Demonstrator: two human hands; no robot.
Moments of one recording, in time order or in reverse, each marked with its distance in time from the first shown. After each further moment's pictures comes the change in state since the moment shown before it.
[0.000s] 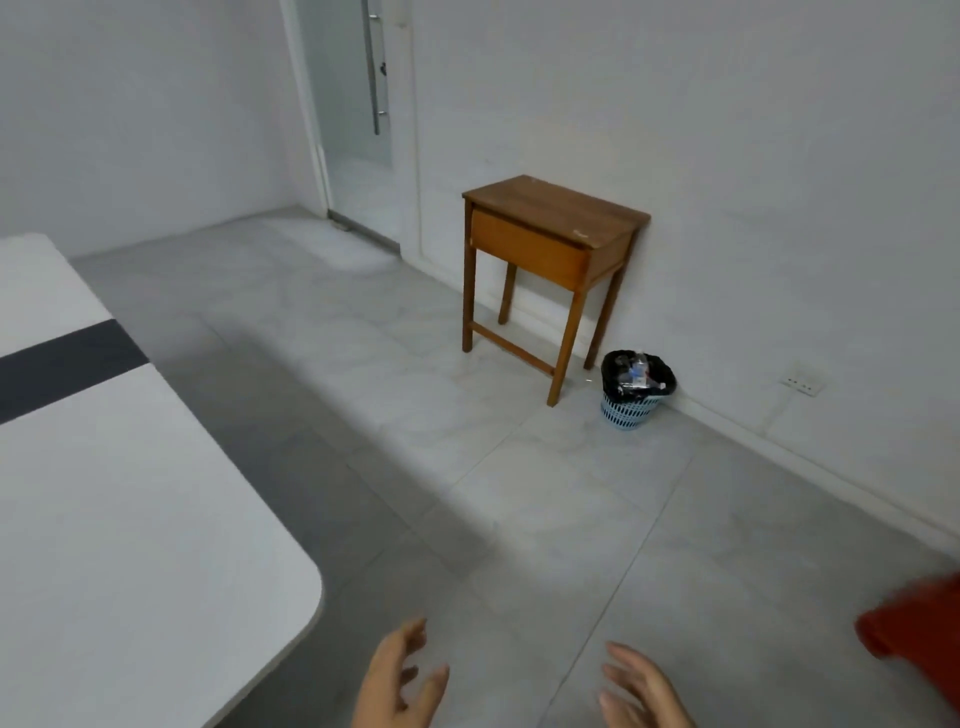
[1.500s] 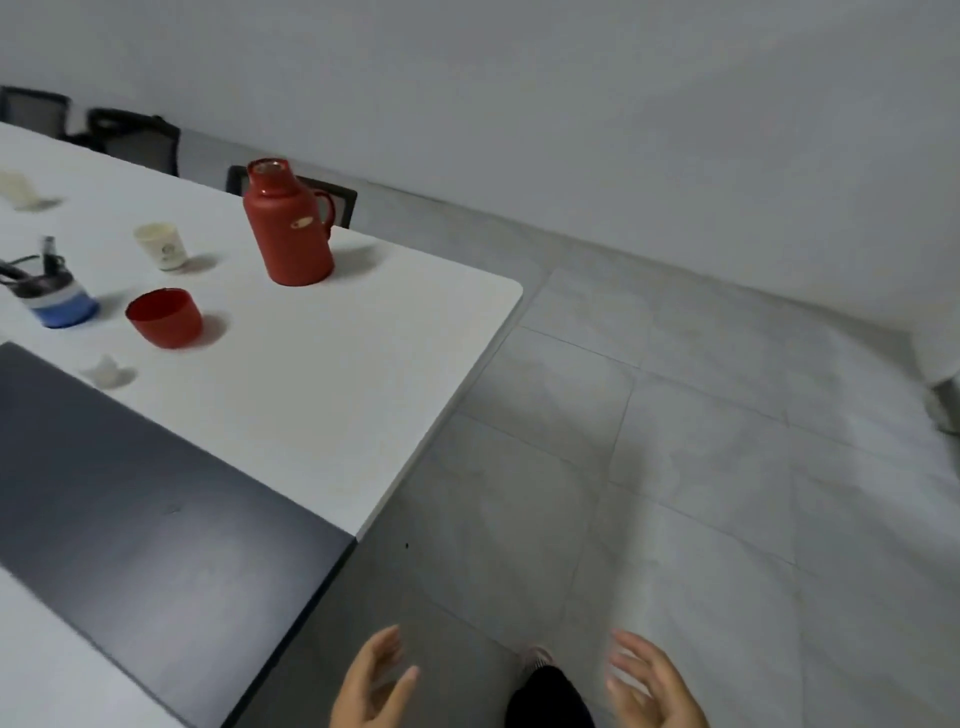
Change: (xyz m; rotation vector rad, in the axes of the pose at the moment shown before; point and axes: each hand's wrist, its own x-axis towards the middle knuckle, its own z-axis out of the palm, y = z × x) left_hand 0.796 0.110 -0.260 -0.297 1.288 -0.303; right_hand 0.619 -0.153 0.912 -0.558 -1.292 -0.172
